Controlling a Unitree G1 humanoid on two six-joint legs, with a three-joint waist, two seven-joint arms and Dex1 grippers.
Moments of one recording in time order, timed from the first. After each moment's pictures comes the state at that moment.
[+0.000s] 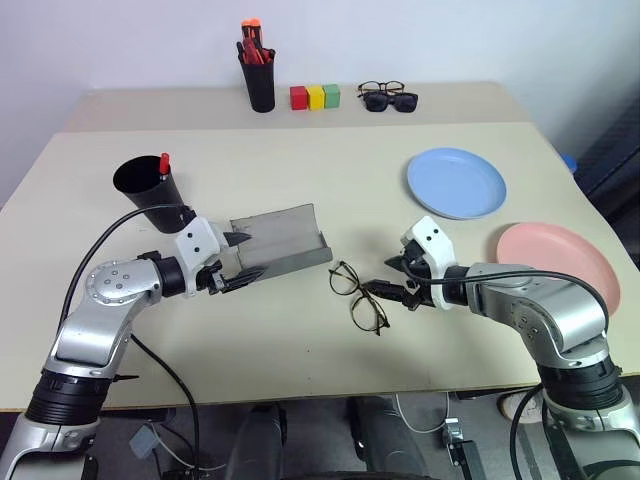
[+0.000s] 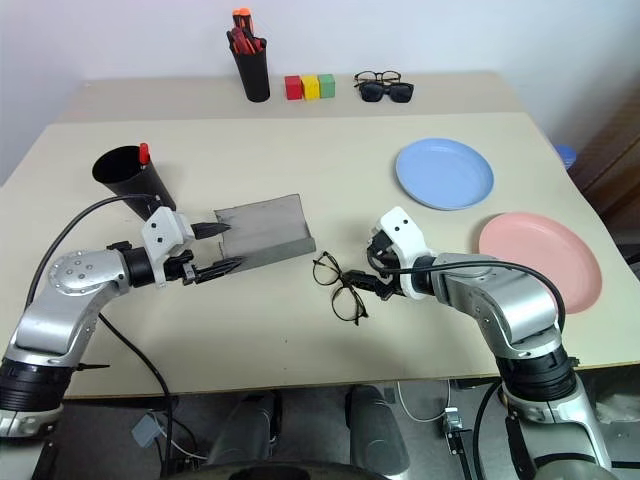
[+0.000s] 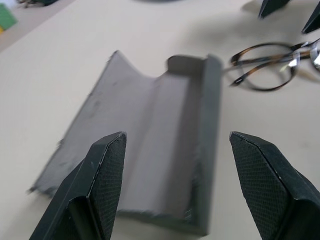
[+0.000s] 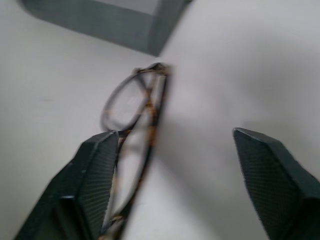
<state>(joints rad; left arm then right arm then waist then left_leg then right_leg) -0.22 0.73 0.02 -0.24 -0.34 0.31 -0.97 -0.40 -0.57 0.06 -0.47 0.55 1.23 0.58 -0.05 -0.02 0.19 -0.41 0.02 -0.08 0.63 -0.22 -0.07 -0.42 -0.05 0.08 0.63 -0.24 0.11</state>
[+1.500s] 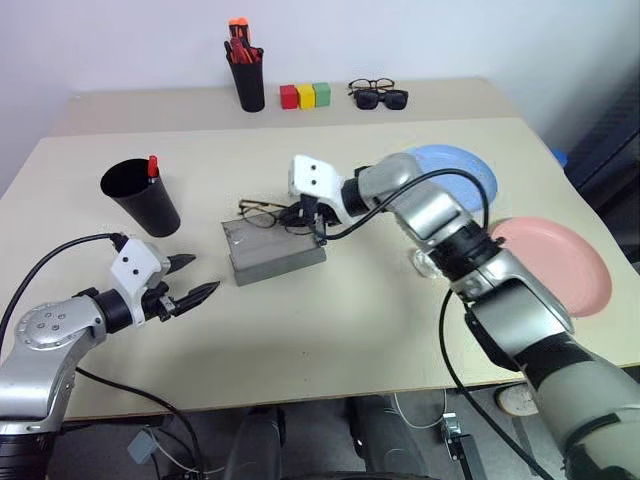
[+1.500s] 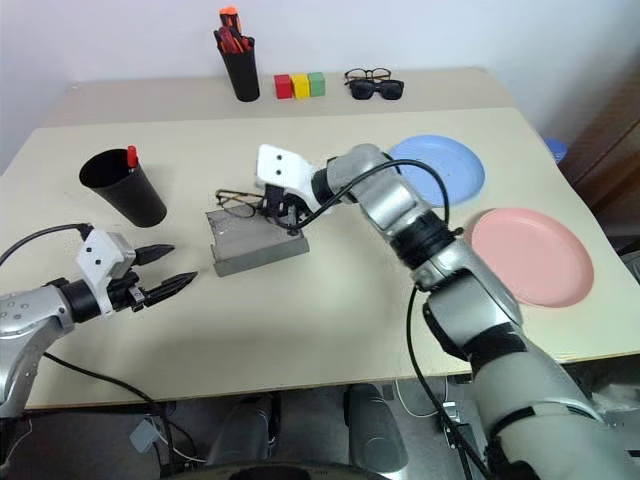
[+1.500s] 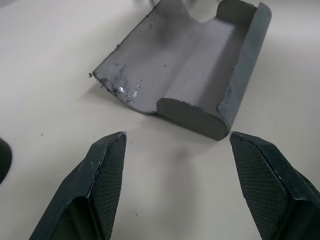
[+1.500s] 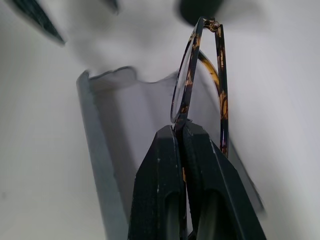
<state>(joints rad) 0.09 0.78 0.29 -0.32 -0.38 0.37 -0.83 -1.18 -0.28 0.57 0.65 0.09 0.14 1.14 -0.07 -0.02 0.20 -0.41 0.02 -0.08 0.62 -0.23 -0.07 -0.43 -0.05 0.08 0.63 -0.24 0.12</state>
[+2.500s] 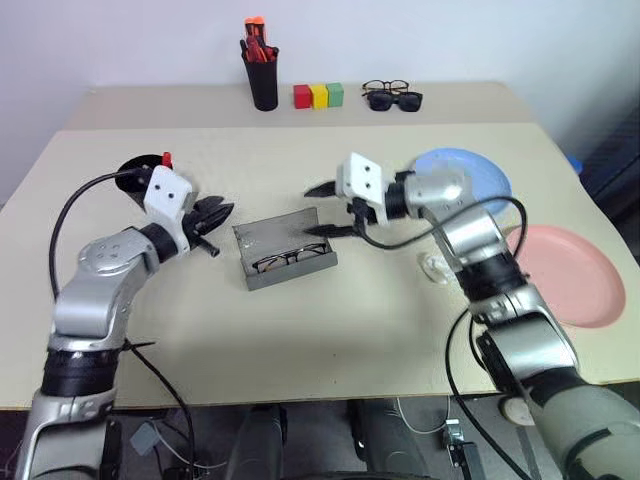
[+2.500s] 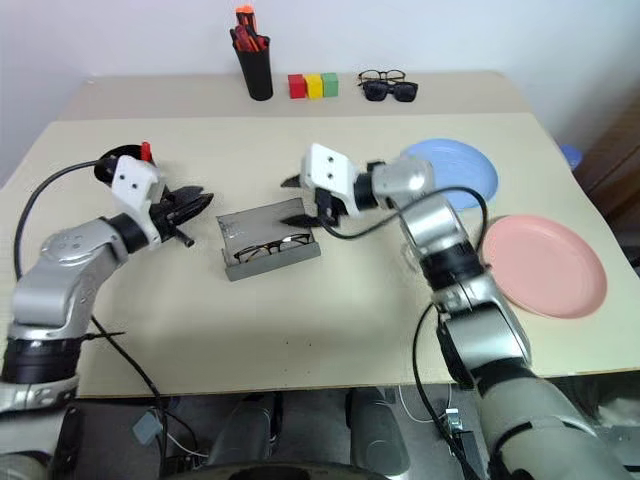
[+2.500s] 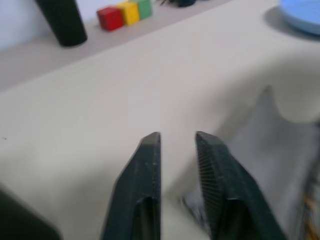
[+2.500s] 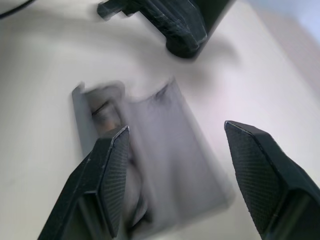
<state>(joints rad) -0.54 0.56 0.07 0.00 -0.30 0.60 -0.55 -0.71 -0.45 0.18 0.06 0.07 0.28 1.13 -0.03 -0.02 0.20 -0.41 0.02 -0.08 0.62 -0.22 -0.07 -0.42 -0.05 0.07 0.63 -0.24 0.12</state>
